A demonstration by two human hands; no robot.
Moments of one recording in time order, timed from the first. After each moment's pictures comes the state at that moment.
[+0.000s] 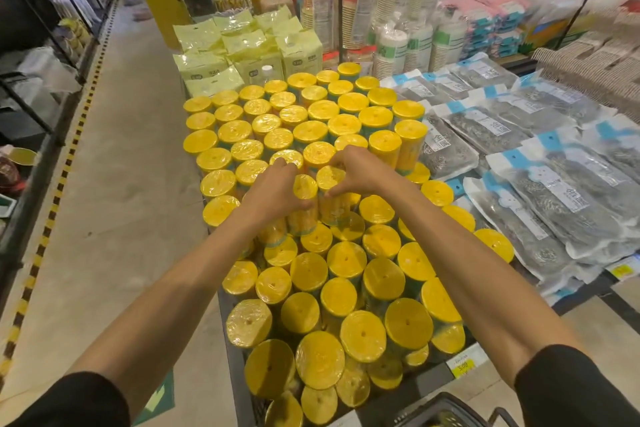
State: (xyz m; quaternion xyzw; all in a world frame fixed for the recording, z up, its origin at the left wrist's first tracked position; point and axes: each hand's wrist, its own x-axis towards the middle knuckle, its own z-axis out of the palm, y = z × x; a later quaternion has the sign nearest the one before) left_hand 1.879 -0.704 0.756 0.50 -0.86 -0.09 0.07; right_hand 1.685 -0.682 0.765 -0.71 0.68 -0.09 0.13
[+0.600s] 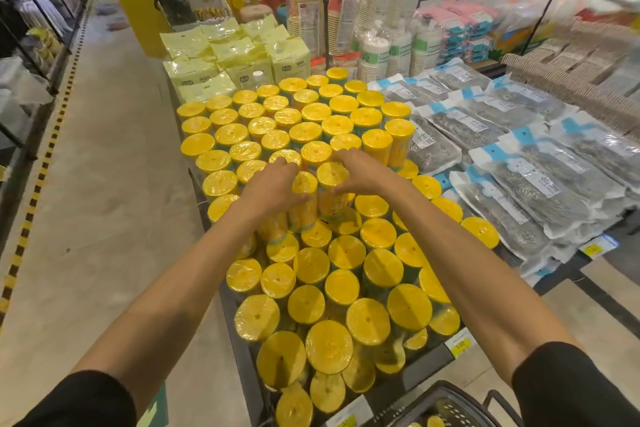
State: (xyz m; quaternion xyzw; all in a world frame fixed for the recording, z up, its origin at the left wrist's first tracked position) left_hand 1.891 -0.699 0.770 0.46 -0.88 -0.07 0.03; right_hand 1.694 -0.661 0.766 -0.67 0.73 -0.07 0.13
